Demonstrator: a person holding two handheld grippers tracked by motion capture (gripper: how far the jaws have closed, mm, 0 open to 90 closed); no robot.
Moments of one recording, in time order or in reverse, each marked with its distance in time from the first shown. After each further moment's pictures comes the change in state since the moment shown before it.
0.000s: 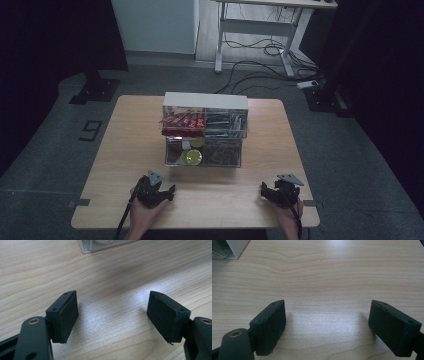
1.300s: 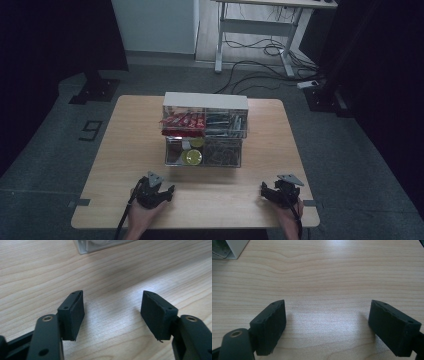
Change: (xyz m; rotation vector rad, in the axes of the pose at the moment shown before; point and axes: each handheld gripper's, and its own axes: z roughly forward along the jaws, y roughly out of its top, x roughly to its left) left arm -0.002 -0.002 -0.006 -0.025 -0.022 0.010; right arm 0.000 0.000 0.000 -0.001 -0.001 0.001
